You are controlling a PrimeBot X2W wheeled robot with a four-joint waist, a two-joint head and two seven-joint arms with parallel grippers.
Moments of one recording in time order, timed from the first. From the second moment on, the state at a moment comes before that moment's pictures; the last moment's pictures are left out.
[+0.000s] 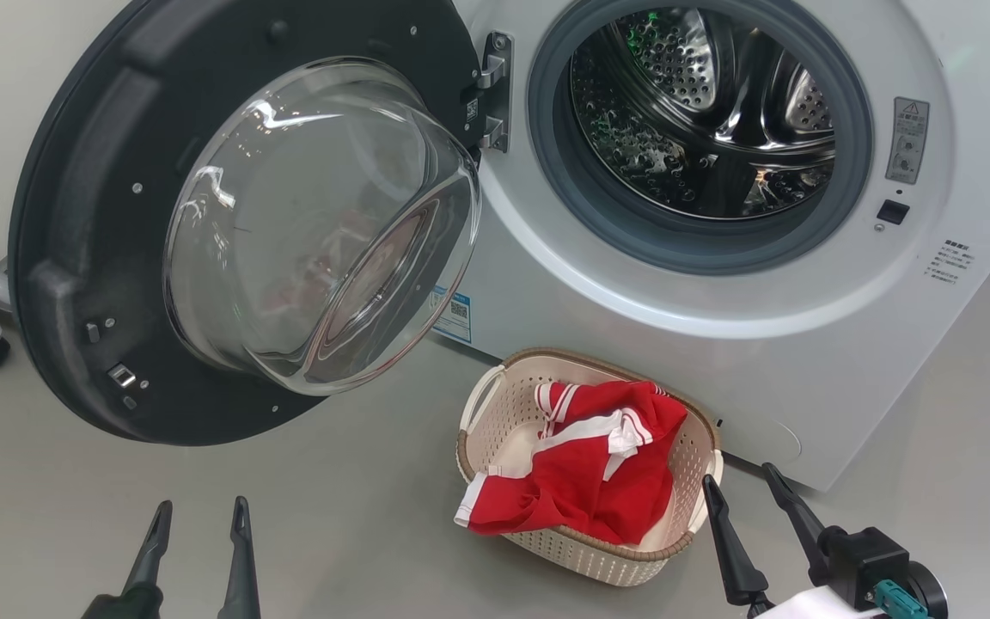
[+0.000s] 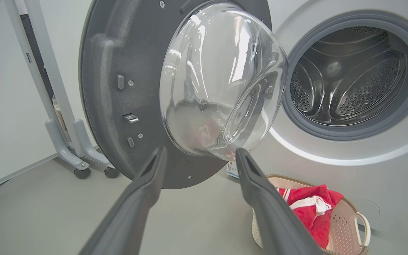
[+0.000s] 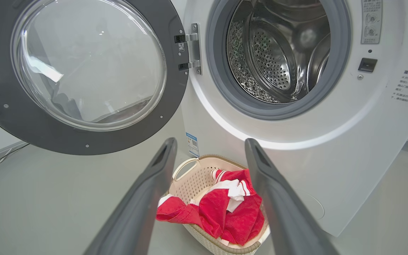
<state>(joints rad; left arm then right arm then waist) 0.25 0.06 -0.10 -0.11 -0.24 0.11 -0.12 0.14 -0.05 0.23 0.17 0.25 0.04 -0.26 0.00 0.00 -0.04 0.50</state>
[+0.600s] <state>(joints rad) 0.26 0.06 -0.11 -0.13 -0.30 0.11 -0.12 0.14 -0.05 0.24 0.18 0.25 0.04 -0.26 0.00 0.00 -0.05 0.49</state>
